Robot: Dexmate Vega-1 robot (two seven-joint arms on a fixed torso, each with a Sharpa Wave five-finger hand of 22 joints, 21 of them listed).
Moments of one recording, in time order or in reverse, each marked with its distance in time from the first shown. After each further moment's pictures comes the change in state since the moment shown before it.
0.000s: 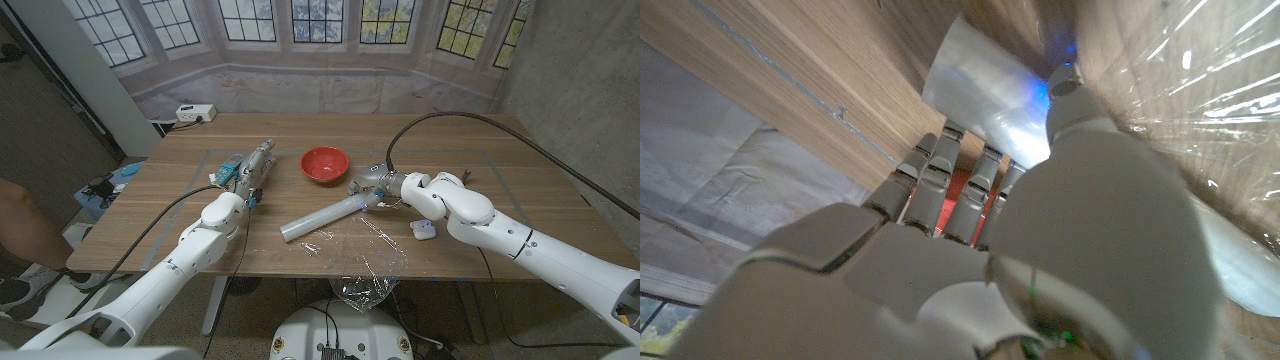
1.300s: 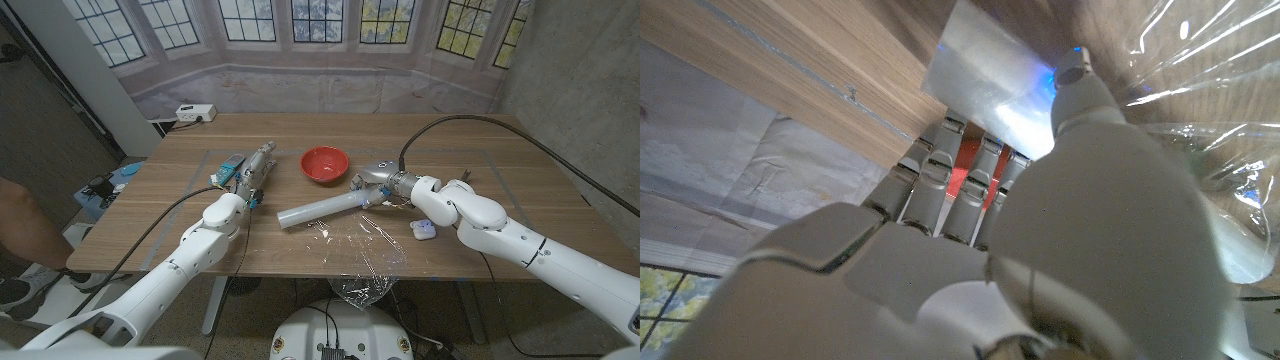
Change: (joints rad) left arm -0.005 -0.007 0.006 0.012 -0.002 0.009 0.000; left_hand 0.000 0.000 0.004 0.004 0.000 0.000 0.000 0.000 0.000 0.000 0.000 0.000 0.000 0.000 0.000 0.000 0.000 0.007 0.000 -0.014 0.000; right arm -0.073 -0.031 0.072 -0.012 0.105 0.013 -0.180; right_hand 0.018 -0.018 -0.018 0.004 -0.015 0.055 0.024 0.002 -0.005 0.062 0.026 -0.002 -0.016 0.067 -0.011 -0.010 -0.013 0.071 0.000 0.000 0.000
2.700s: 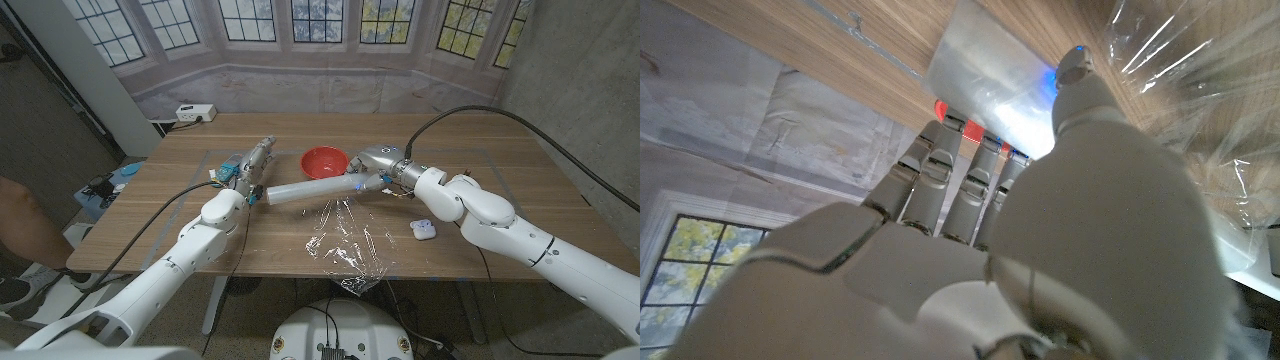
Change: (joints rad) left arm 0.005 0.022 -0.007 -0.052 0.020 -0.002 0.012; left_hand 0.005 -0.005 0.006 0.006 0.000 0.004 0.004 0.000 0.005 0.005 0.005 0.000 0.000 0.000 0.000 0.000 0.000 0.004 0.004 -0.012 0.000; right arm -0.025 0.003 0.064 -0.054 0.060 -0.001 -0.102; right_hand -0.001 0.001 -0.017 0.000 -0.003 0.014 0.014 -0.017 0.005 0.020 0.006 -0.023 0.004 0.028 0.000 -0.011 -0.003 0.025 0.000 0.000 0.000
